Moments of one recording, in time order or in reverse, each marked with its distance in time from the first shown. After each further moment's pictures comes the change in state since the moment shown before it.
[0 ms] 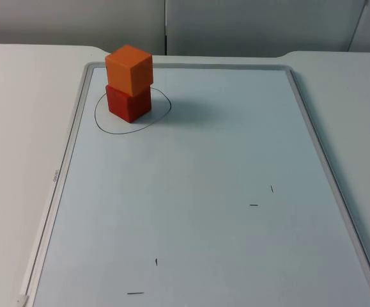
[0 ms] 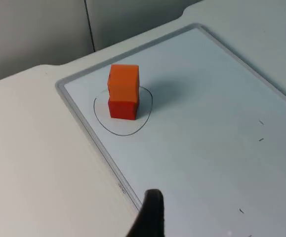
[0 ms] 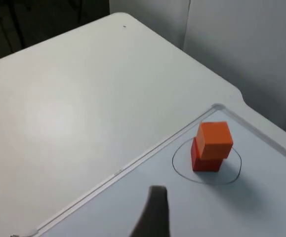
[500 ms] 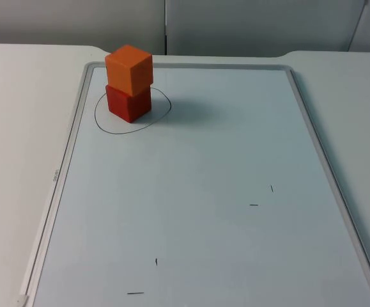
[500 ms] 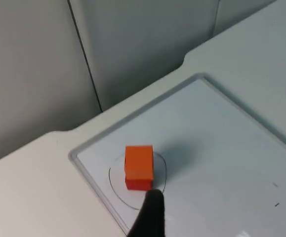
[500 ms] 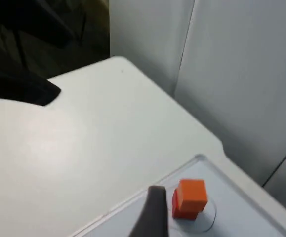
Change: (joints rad) right arm 0.000 0.348 -0.864 -0.056 0.507 0.039; left arm 0.000 0.617 -0.746 -0.002 0.171 0.053
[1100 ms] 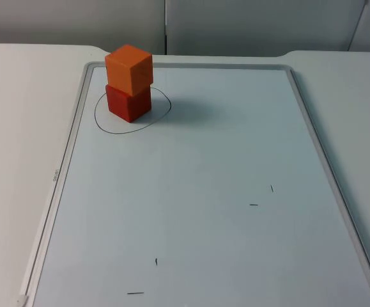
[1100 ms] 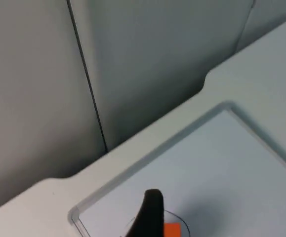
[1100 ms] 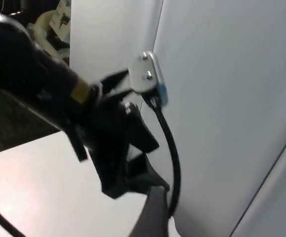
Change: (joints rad) right arm 0.000 0.190 -0.475 -0.075 0.023 0.015; left arm 0.000 0.677 -0.709 -0.018 0.077 -0.024
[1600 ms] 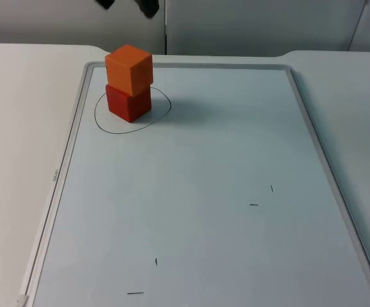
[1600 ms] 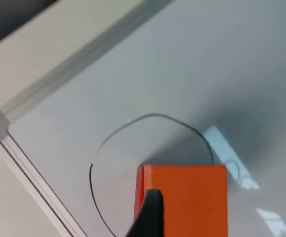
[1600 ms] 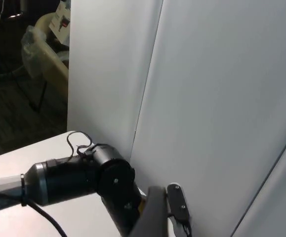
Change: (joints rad) right arm 0.000 0.018 -0.030 0.000 0.000 0.000; left arm 0.000 0.428 0.016 -0.006 -0.007 0.041
